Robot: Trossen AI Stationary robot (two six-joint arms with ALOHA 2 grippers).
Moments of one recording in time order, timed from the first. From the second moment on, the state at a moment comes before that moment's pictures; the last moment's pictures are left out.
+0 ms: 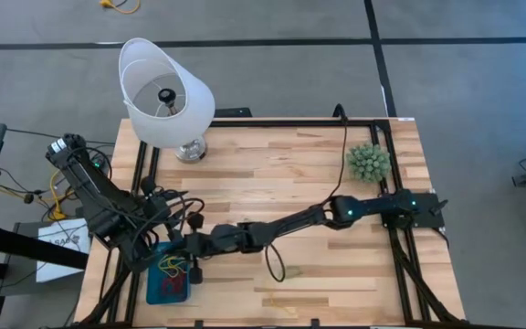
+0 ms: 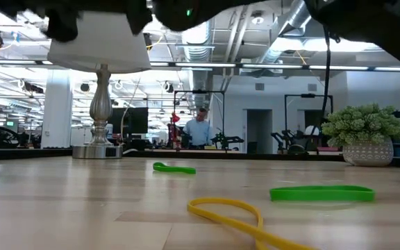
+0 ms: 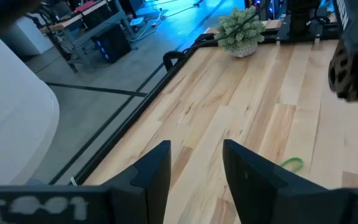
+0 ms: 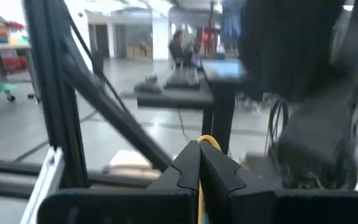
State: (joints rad) left arm -0.87 1.15 1.05 -1.30 -1.22 -1.09; right arm 0.27 2.70 2.36 0.38 0.09 -0.07
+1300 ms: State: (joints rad) left arm -0.87 1.15 1.05 -1.31 -1.21 -1.13; right arm 0.23 2.46 2.36 -0.44 -0.36 0.06
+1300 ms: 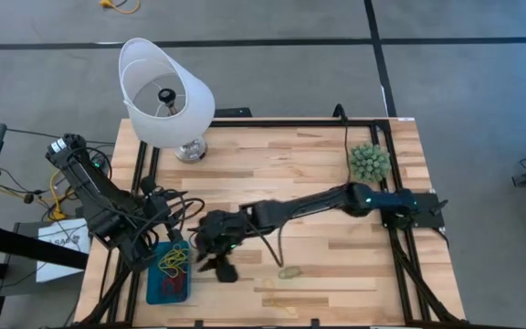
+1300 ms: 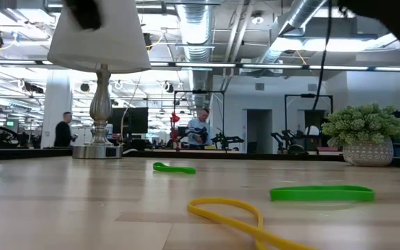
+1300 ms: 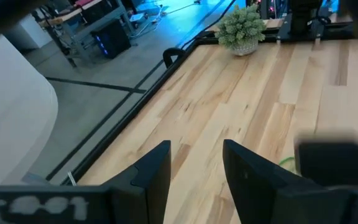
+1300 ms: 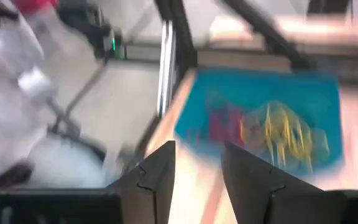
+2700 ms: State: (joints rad) left arm -0.48 1.99 1.13 0.28 0.16 0.03; right arm 0.63 1.31 1.24 -0.66 0.13 0.31
